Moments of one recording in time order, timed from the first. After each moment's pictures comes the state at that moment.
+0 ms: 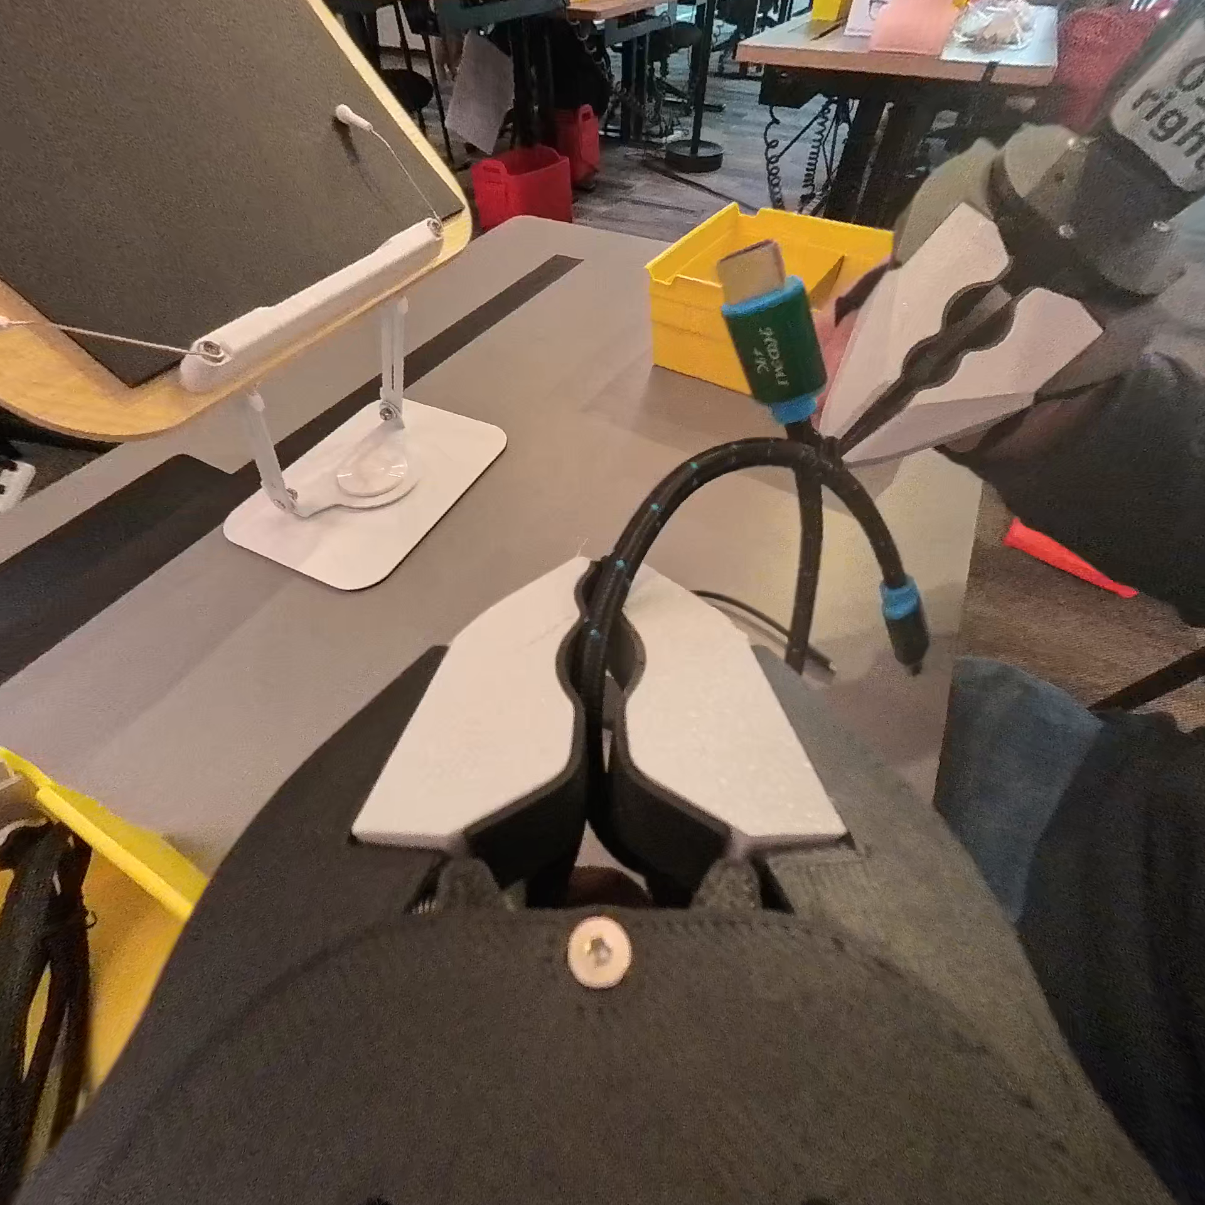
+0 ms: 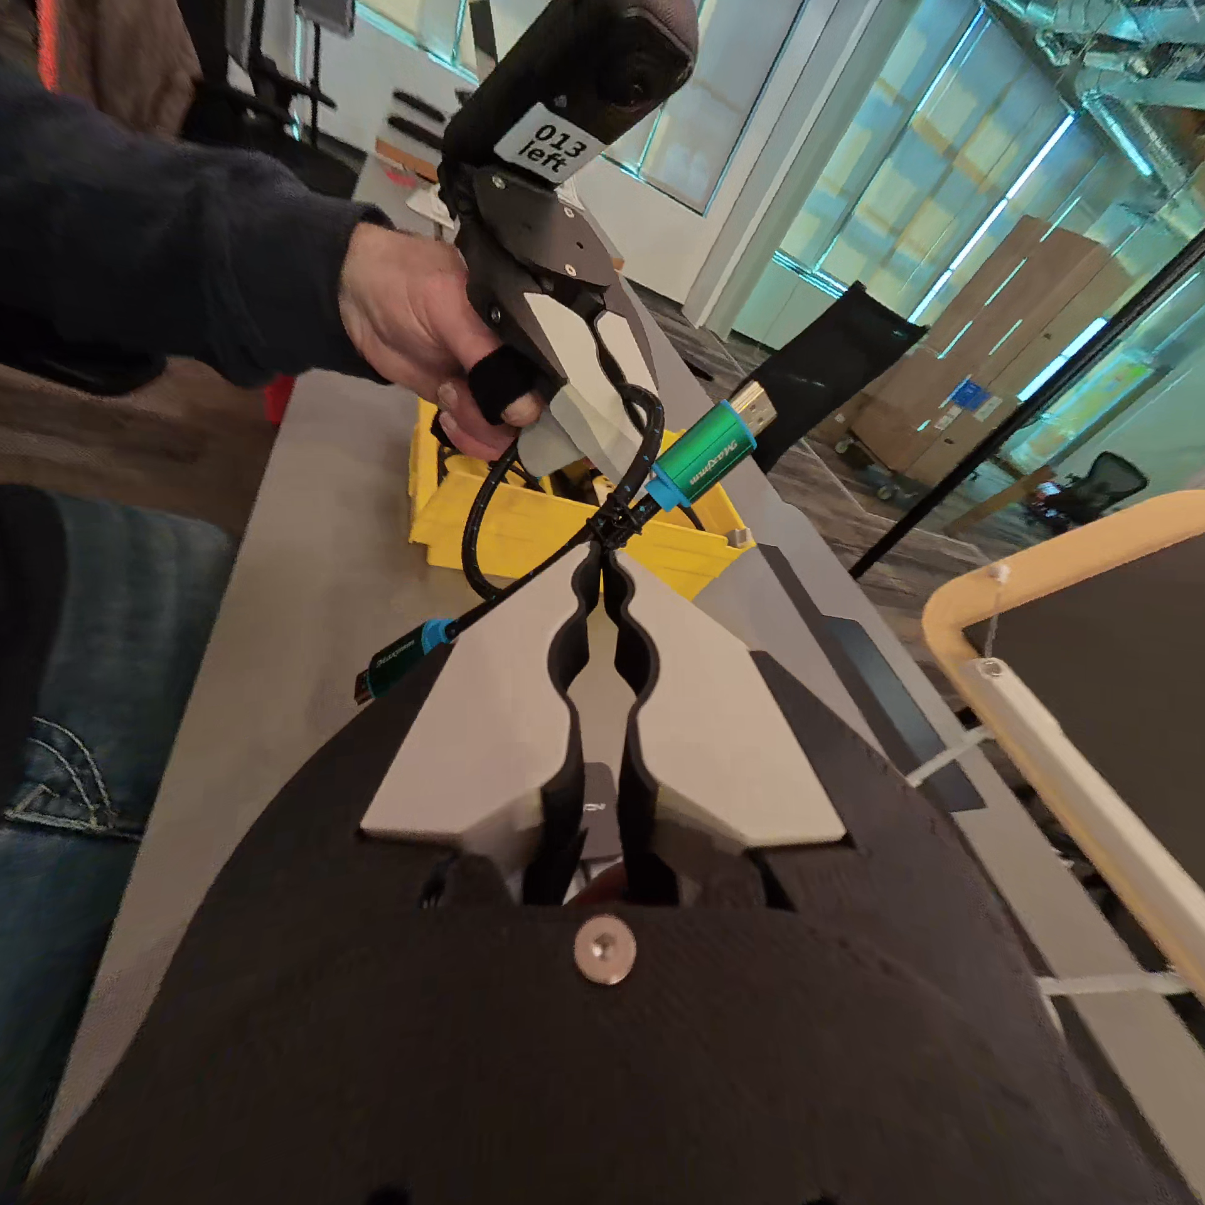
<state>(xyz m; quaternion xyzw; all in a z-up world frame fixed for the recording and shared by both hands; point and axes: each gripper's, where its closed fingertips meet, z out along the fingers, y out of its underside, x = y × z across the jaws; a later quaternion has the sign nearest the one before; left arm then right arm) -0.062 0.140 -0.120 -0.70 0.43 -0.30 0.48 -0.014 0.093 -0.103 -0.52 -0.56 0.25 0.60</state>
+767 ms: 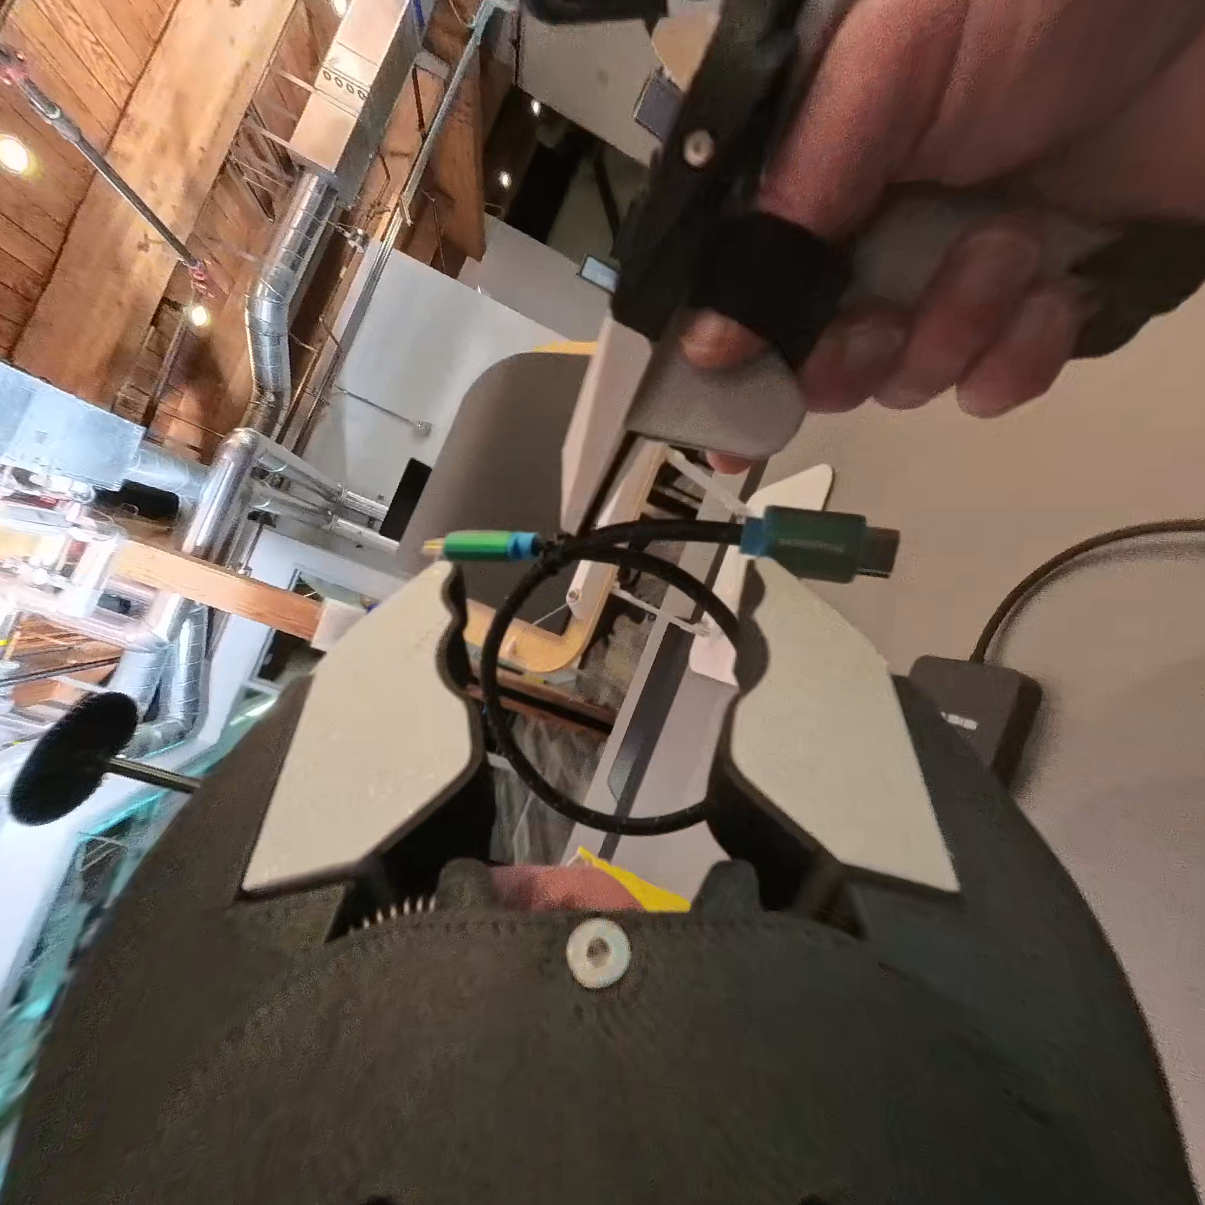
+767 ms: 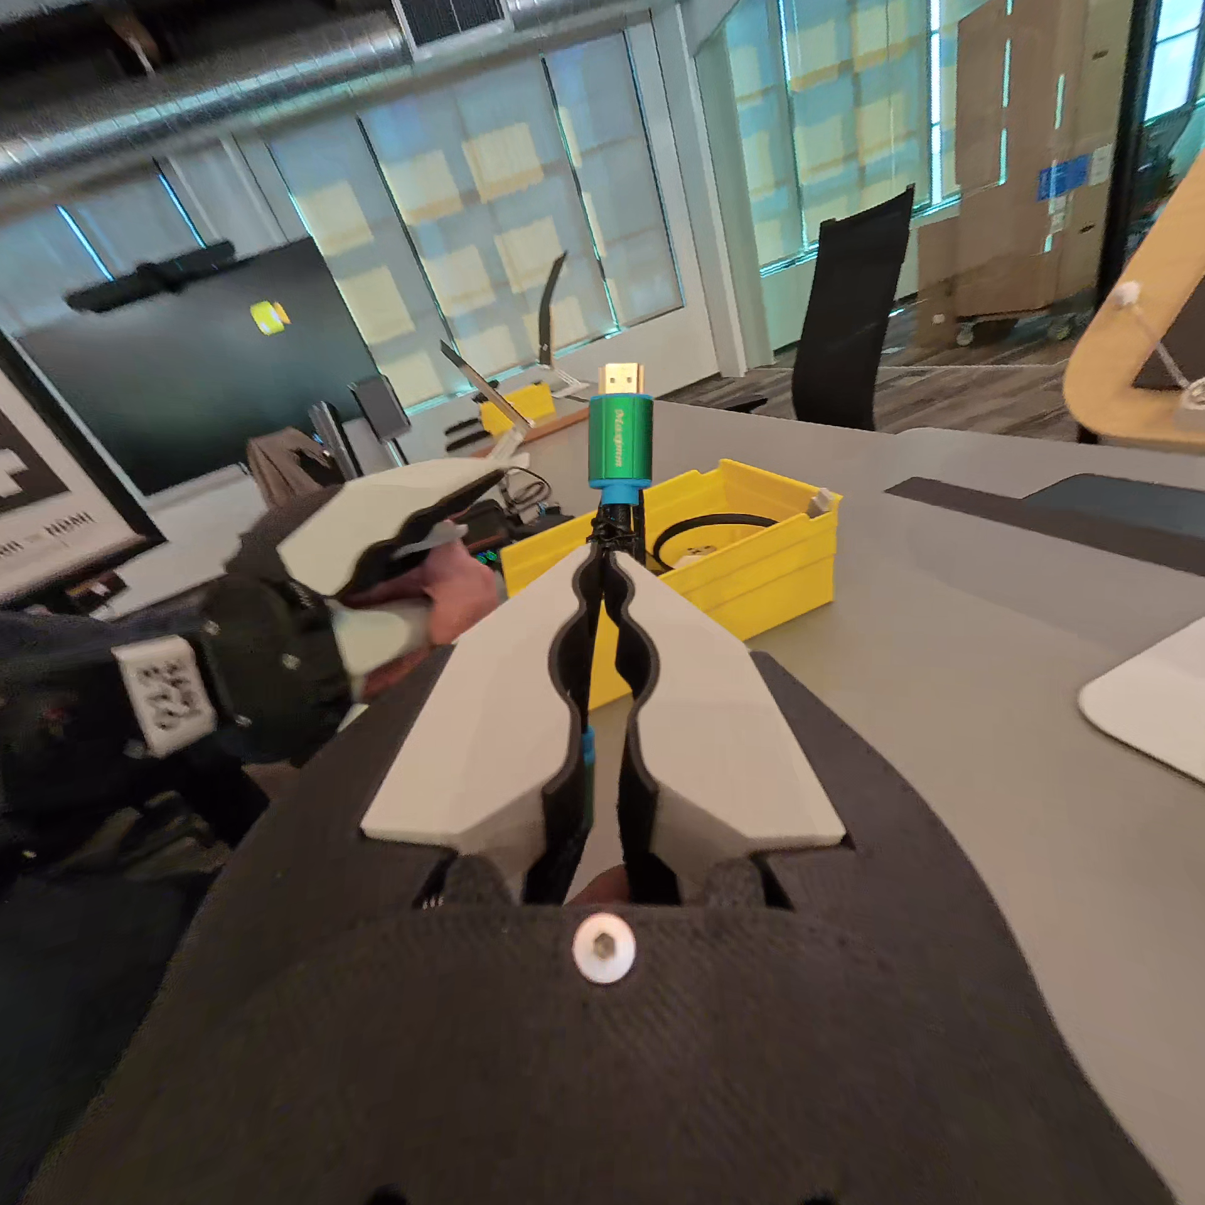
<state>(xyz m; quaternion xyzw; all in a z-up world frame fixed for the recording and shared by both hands) -0.009 0.108 -0.106 -0.45 0.53 0.19 0.69 -0.007 0.130 -0.095 -0.62 -0.31 0.51 0.52</state>
